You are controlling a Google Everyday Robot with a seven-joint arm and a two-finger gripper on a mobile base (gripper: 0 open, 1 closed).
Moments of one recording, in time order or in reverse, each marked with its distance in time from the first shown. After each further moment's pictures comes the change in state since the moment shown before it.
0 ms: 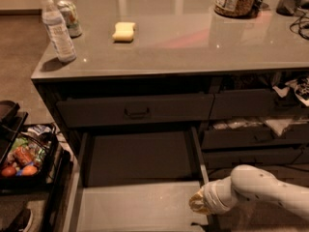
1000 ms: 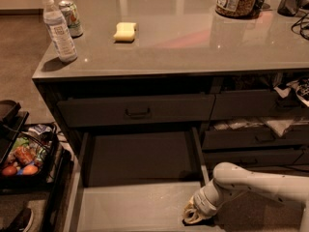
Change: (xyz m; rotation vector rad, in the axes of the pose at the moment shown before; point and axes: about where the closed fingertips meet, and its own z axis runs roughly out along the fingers) arm 0.018 0.038 0.078 -0.235 -0.148 0.167
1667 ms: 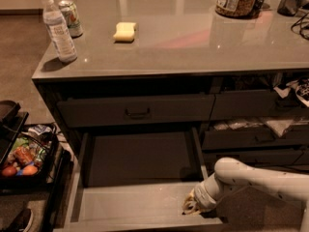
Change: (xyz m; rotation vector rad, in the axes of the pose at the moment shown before) arm 0.008 -0.022 -0.011 0.055 0.007 -0.002
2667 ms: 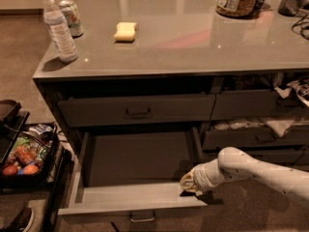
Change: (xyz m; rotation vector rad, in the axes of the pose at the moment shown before) arm 0.014 -0.085 -0.039 0.242 0.064 -0.062
